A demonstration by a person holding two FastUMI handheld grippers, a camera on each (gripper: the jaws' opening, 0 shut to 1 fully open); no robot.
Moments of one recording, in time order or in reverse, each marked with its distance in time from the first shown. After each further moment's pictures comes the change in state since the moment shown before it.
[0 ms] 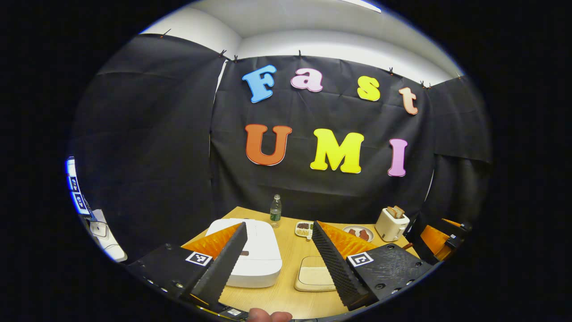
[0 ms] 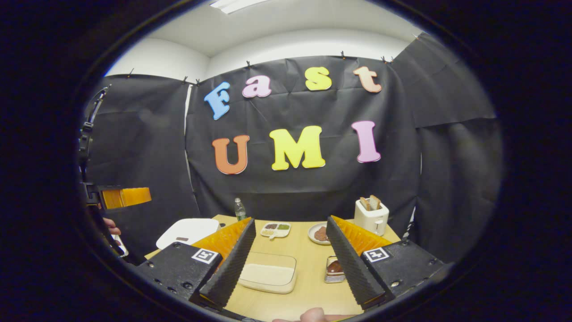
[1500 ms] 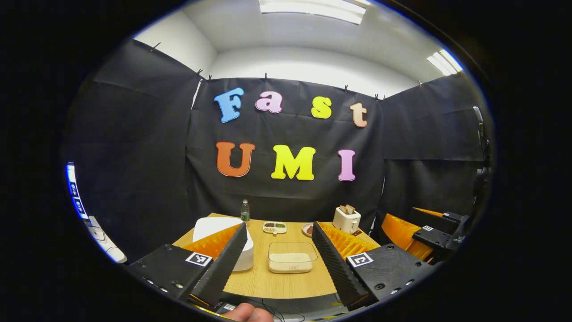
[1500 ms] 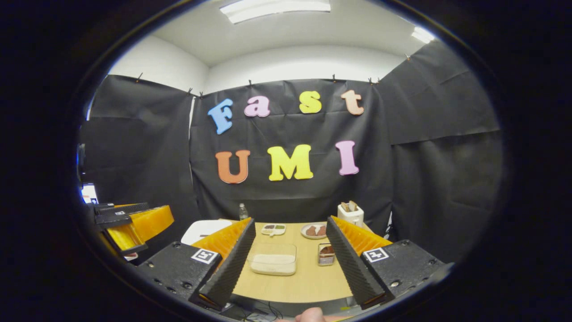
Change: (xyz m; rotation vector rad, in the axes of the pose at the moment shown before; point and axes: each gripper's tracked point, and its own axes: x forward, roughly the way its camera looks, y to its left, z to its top) left arm -0.165 -0.040 0.005 0.036 -0.079 -0.217; right arm -0.170 0.046 0.022 -0.003 -0.066 -0.071
